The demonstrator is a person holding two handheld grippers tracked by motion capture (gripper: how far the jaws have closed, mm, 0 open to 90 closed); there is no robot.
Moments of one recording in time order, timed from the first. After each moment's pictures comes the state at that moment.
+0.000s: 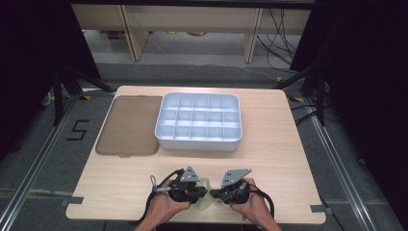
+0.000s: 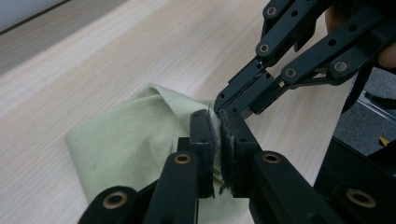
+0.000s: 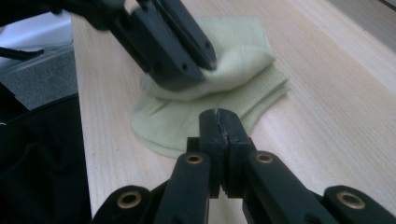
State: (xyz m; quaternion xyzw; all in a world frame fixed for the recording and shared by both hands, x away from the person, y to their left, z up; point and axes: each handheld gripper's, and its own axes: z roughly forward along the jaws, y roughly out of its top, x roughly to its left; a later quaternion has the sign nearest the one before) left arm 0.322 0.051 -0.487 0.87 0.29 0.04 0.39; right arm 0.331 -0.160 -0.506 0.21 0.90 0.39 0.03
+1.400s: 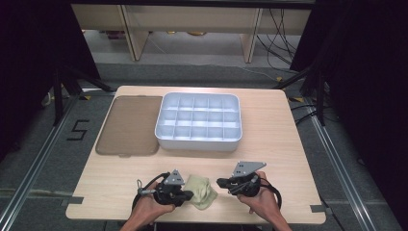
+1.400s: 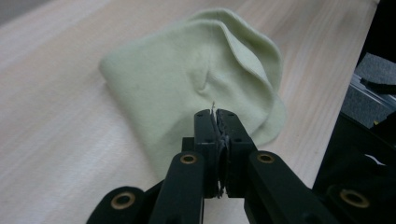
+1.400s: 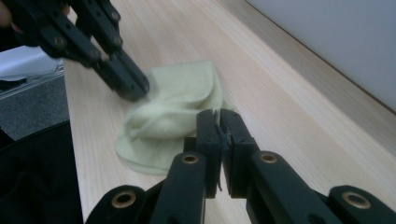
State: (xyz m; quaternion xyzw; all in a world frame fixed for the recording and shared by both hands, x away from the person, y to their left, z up) left arm 0.315 0.090 -0.504 0.87 0.30 0.02 0.39; right arm 0.337 -0.180 -0.477 0.23 0.87 0.43 0.07
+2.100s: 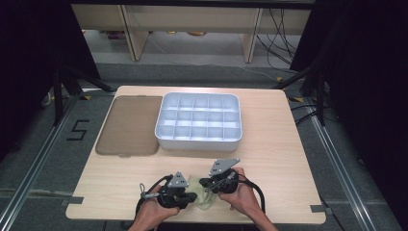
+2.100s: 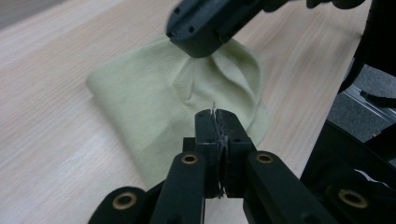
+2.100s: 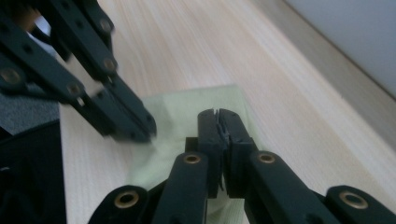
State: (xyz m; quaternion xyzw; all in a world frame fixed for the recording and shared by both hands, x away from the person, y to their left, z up) left arm 0.307 0.082 -0.497 0.86 0.32 0.02 0.40; right arm 0.349 -0.125 -0.483 0.21 0.89 0.39 0.06
